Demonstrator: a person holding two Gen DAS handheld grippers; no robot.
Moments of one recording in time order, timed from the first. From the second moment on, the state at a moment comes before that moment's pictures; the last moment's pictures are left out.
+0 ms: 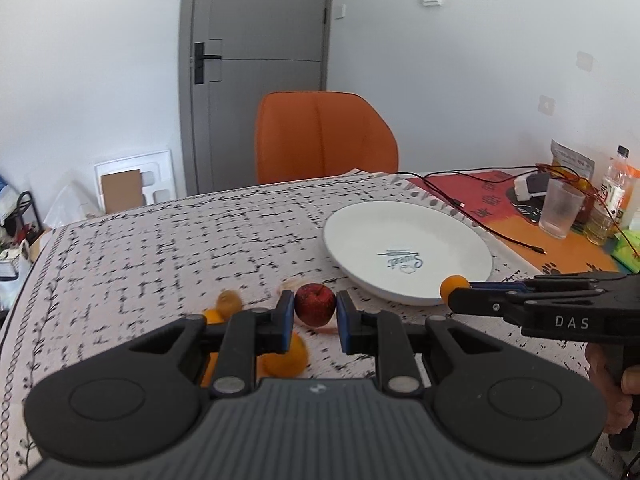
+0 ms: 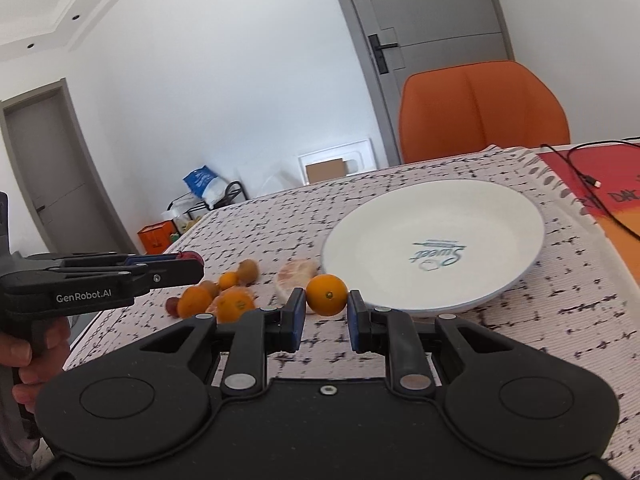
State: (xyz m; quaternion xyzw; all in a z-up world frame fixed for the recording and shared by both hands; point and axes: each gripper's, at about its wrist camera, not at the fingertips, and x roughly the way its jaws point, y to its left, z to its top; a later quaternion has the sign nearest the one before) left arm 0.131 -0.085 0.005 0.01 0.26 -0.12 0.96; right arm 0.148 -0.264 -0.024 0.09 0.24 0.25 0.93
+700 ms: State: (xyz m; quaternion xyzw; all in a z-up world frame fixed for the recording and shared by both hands) left arm 0.181 -0.146 0.001 0.05 0.27 -0.18 0.94; right arm 0.176 -0.299 -0.030 0.10 0.24 0.21 0.94
